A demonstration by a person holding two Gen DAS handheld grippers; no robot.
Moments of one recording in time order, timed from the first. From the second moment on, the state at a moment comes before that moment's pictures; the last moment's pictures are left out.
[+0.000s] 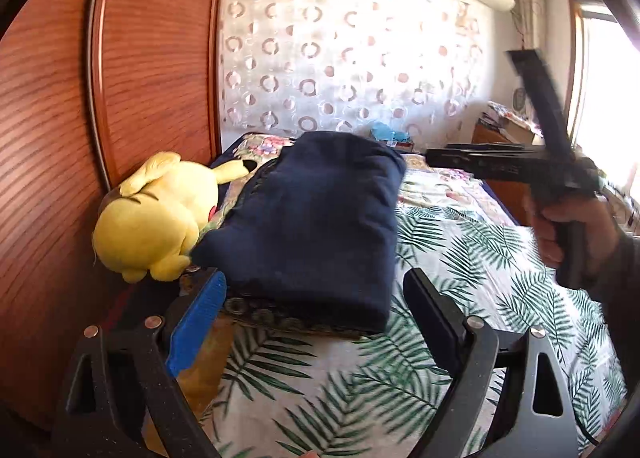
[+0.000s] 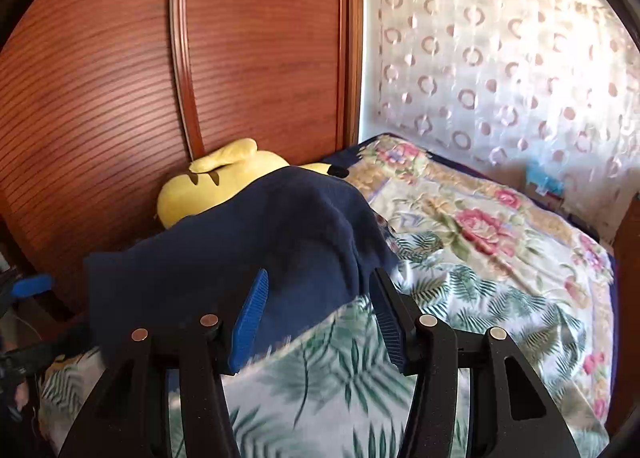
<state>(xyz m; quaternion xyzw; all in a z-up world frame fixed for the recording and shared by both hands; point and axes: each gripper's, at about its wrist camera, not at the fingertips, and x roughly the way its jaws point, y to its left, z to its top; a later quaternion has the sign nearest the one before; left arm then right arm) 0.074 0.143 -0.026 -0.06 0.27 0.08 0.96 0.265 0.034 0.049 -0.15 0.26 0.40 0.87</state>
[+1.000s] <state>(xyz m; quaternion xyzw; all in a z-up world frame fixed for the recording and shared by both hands) 0.032 -0.010 0.028 -0.01 0.22 -0.02 0.97 -0.029 -0.140 0.054 -0.02 0.17 0.20 0.97</state>
